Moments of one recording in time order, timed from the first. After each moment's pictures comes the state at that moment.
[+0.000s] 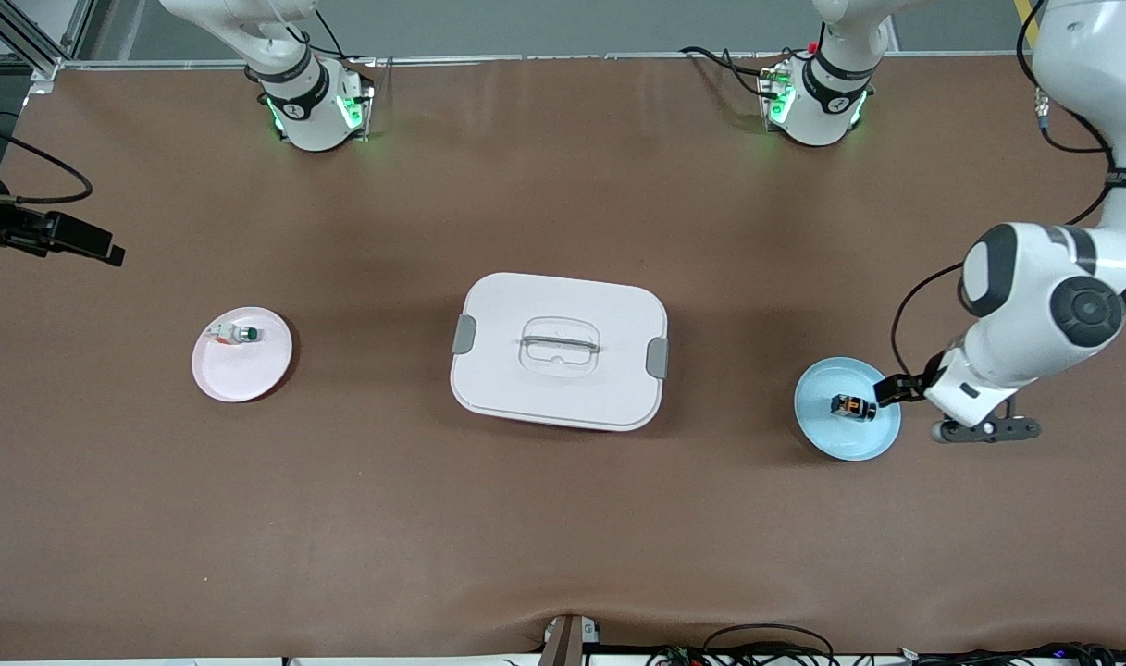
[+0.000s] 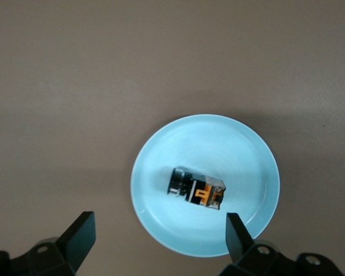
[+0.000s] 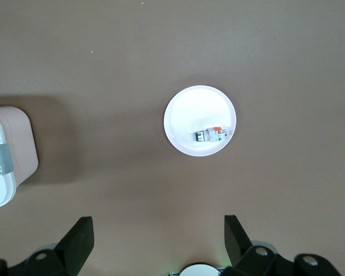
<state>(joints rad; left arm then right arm) 0.33 0.39 -0.36 -1.83 0.21 2.24 -0.17 -0.02 0.09 -0.03 -1.44 0.05 1.40 0.11</state>
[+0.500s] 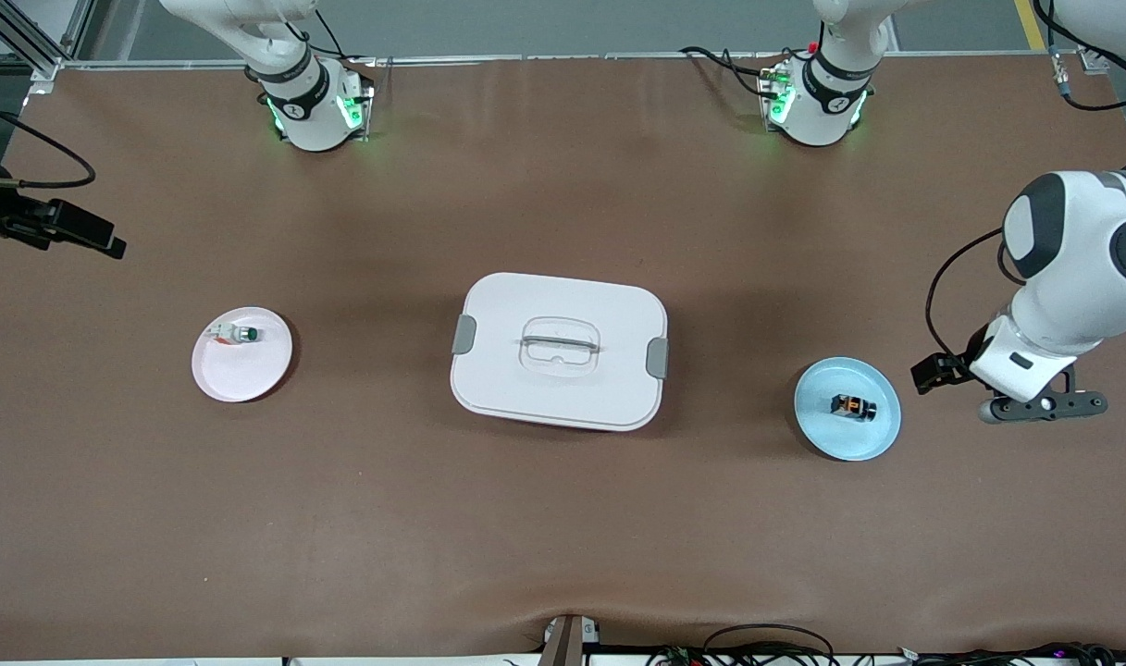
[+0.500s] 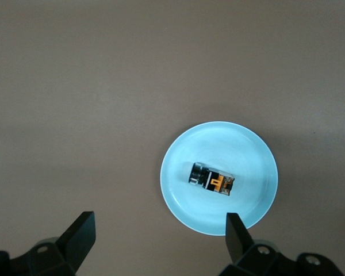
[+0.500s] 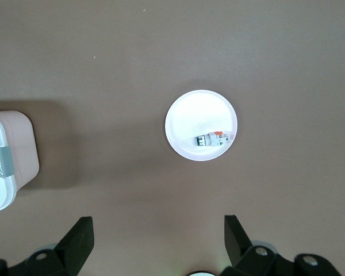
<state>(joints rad) 0.34 0.26 -0.36 -1.83 0.21 2.17 -0.17 -0.02 0.02 -0.03 -1.55 0.05 1.47 0.11</state>
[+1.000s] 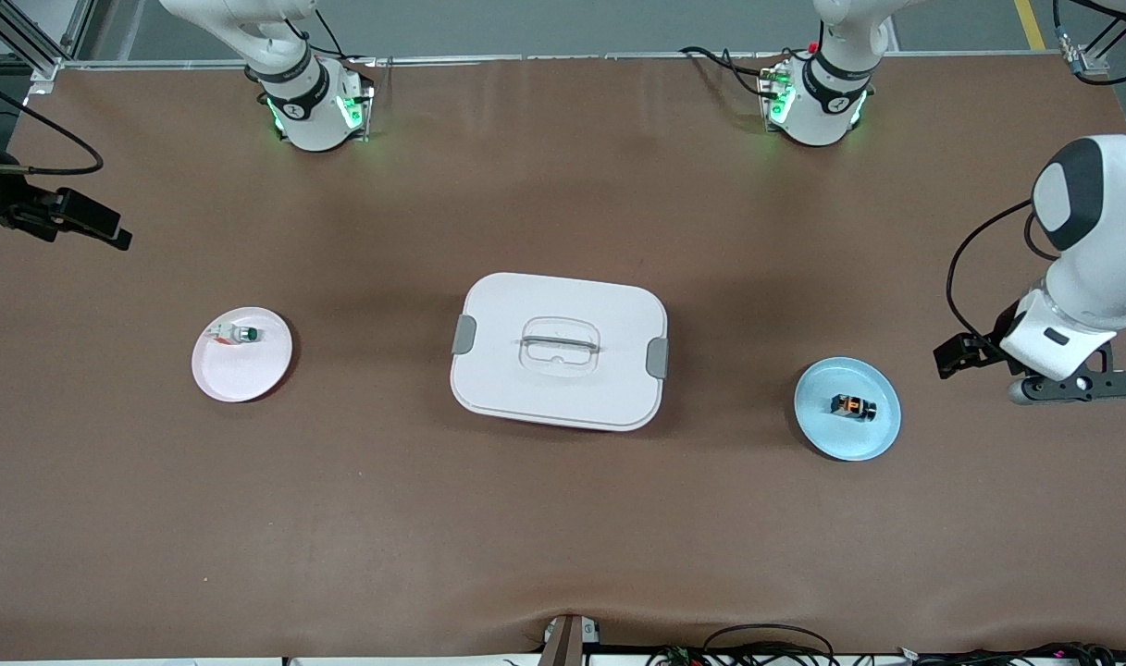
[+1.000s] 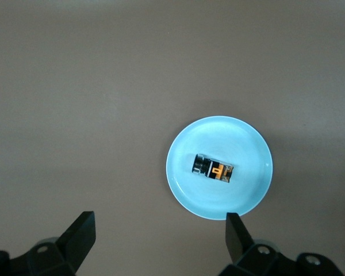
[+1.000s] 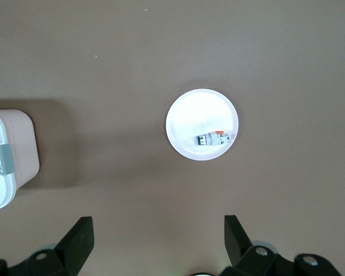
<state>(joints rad) 0.35 0.19 -0.36 -1.83 0.15 2.11 -0.10 -0.02 -0.03 -0.02 -1.61 0.05 1.51 0.11</state>
